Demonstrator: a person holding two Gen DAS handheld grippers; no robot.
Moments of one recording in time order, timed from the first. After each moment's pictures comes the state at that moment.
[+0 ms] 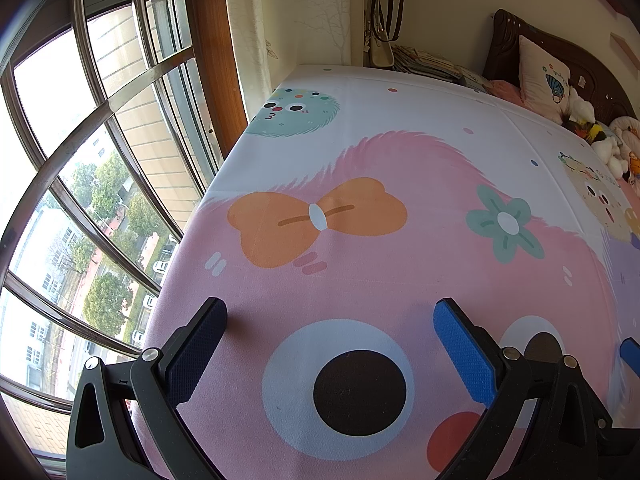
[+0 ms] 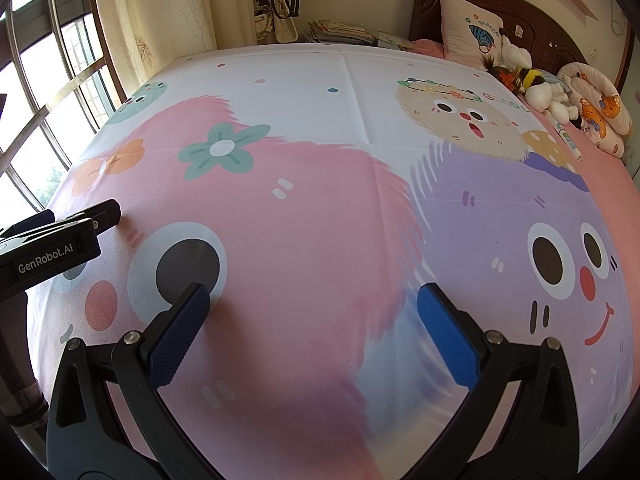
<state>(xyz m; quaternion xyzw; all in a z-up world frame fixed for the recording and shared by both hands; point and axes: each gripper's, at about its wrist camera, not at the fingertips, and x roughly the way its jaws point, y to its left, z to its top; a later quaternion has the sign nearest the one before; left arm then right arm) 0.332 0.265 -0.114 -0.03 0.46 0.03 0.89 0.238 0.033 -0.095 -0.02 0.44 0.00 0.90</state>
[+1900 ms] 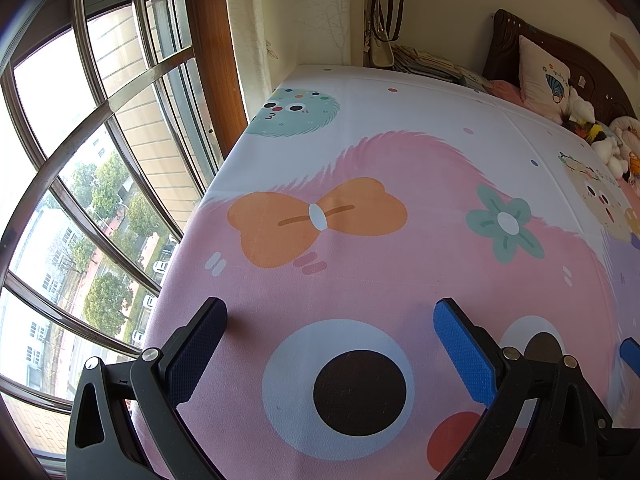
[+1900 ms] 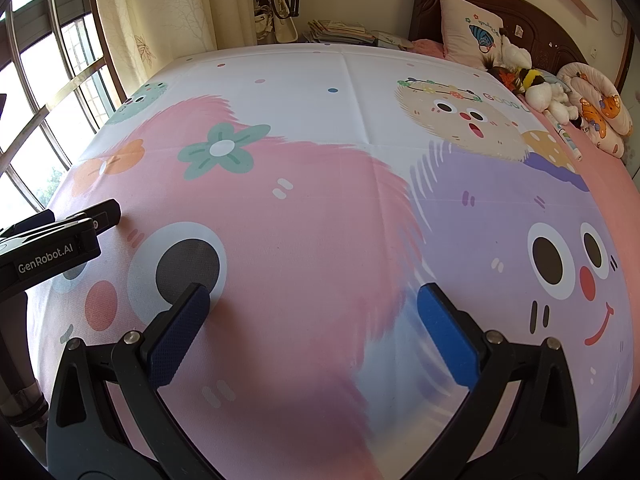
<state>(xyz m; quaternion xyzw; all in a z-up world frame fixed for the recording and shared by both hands) 0.331 0.264 -0.114 -0.03 0.46 0.03 0.89 0.239 0.034 -0.094 -0.02 0.44 0.00 0.90</state>
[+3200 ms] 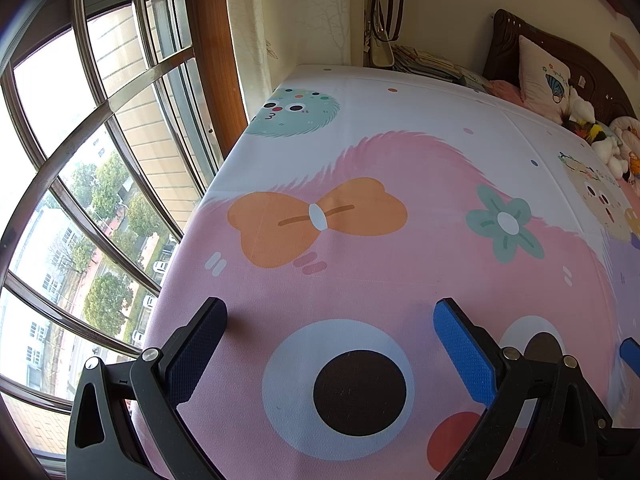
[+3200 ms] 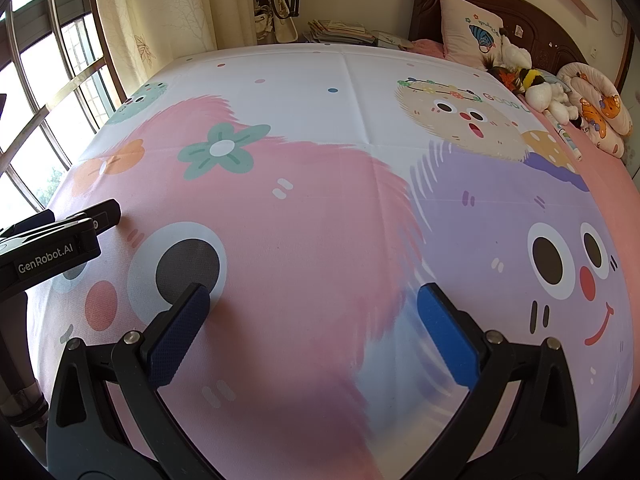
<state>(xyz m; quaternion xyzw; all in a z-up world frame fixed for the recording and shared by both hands) 0.331 0.264 -0.114 -0.03 0.46 0.03 0.89 0.240 0.034 -0.093 -0.02 0.44 0.00 0.90</state>
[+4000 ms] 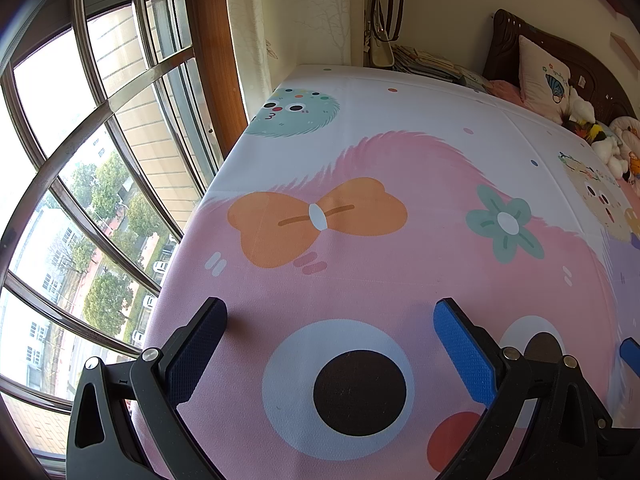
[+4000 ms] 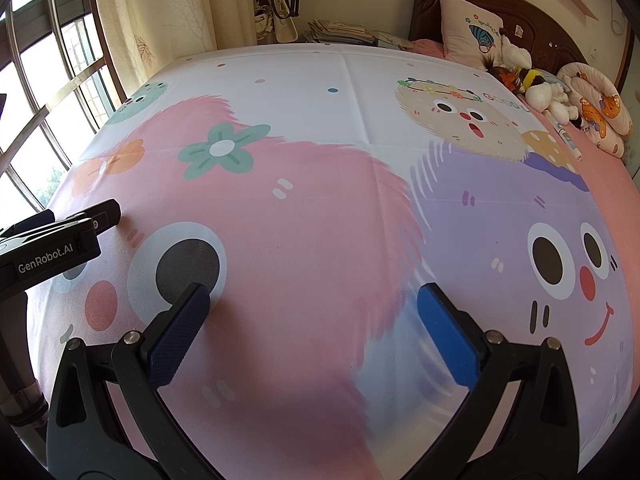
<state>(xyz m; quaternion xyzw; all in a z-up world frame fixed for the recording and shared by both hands) 0.331 0.264 -0.114 -0.03 0.46 0.03 0.89 0.240 0.034 -0.092 -0.02 0.44 0.00 0.90</state>
